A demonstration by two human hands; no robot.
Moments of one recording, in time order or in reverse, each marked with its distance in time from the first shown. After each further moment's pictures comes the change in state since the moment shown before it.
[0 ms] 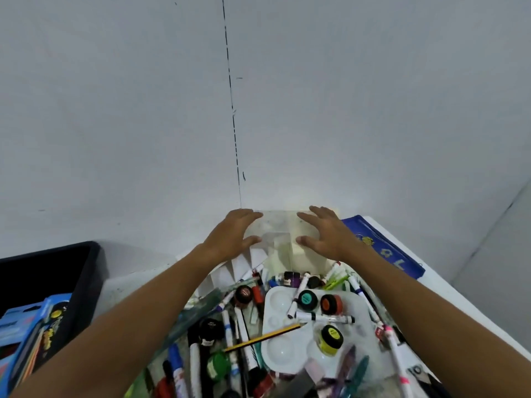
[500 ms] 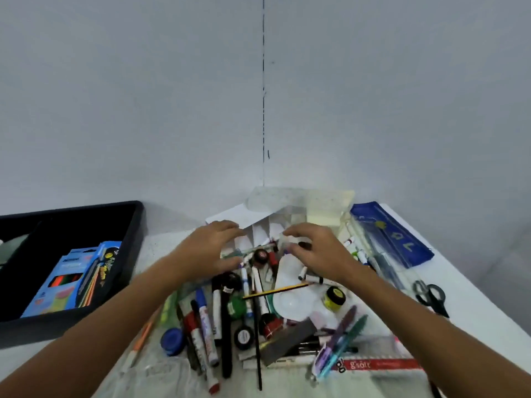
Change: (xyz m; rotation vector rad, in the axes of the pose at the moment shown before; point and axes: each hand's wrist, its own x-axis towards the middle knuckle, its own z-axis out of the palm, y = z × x) left_hand -0.155 0.030 -0.052 0.201 -0.029 0.043; right_hand -0.097 -0.087 0.010 0.423 0.039 -0.244
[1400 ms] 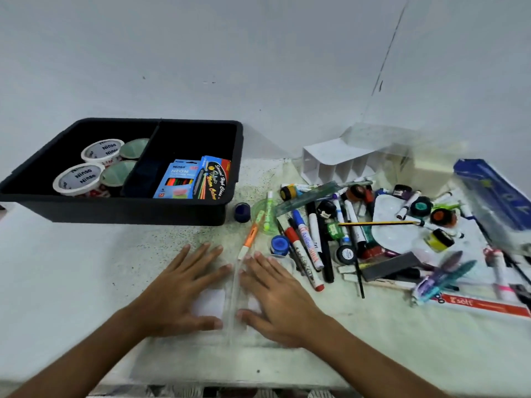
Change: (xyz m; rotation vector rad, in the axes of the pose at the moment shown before) left_hand -0.313 -0.046 0.036 0.105 -0.192 -0.124; right_hand -0.116 -0.126 0.249 -0.431 -0.393 -0.453
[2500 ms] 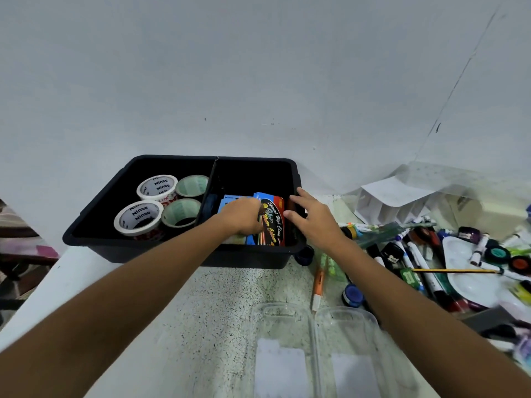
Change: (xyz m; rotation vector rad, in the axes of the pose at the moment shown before) left_hand 0.145 -0.133 -0.095 -0.181 -0.110 -0.438; right_hand 0.199 0.043 -0.076 0.548 0.293 0.494
